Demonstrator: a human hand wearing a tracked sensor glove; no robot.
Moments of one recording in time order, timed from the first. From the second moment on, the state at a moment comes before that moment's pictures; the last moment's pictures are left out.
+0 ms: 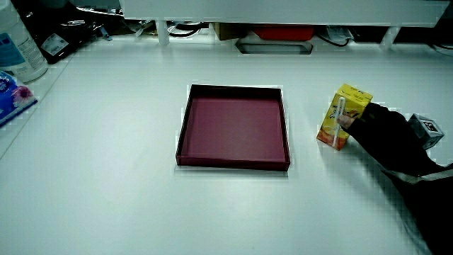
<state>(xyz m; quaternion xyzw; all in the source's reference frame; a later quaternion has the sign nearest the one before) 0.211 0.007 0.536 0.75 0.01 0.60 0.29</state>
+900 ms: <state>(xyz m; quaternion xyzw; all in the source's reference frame) 0.221 0.008 0.551 0.68 0.04 0.70 0.19</state>
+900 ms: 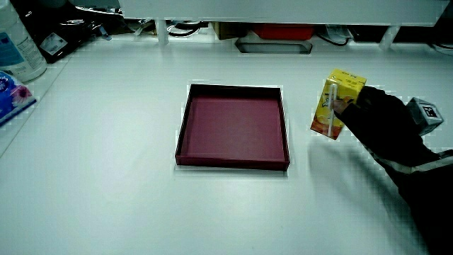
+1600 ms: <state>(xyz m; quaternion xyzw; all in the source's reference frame) 0.220 0.009 0.543 0.70 0.04 0.70 0.15</state>
